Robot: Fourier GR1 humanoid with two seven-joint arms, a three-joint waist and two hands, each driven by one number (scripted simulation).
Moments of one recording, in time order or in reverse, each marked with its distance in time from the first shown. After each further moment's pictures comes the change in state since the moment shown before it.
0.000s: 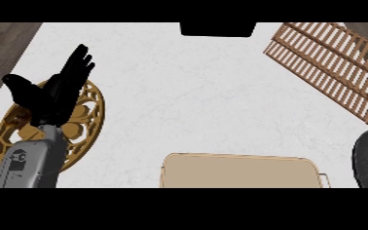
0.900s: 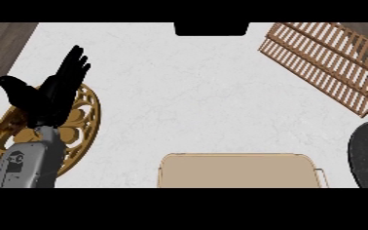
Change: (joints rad) left arm 0.010 0.001 0.018 0.001 -0.003 0.014 -0.007; right arm 0.142 -0.200 -0.046 0.029 -0.075 0.201 -0.057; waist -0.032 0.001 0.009
